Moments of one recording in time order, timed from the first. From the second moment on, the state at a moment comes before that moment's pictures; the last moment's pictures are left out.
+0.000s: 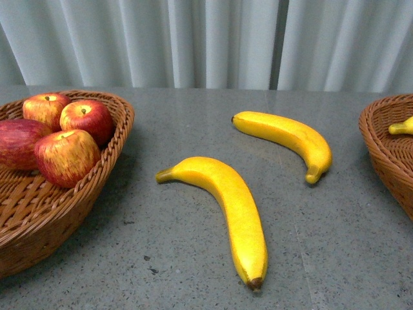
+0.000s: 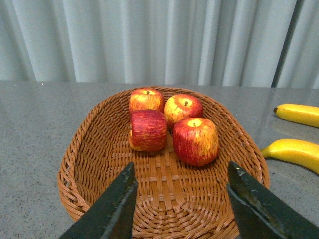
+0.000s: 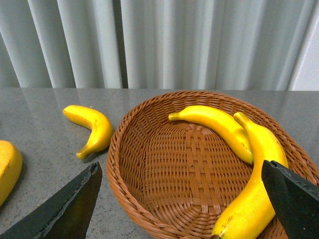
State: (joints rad) left arm 0.00 0.01 0.01 0.00 0.00 0.00; right arm 0.00 0.00 0.01 0.00 0.00 0.00
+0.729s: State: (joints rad) left arm 0.00 0.01 0.01 0.00 0.00 0.00; right arm 0.04 0.37 0.06 0.43 -0.16 0.17
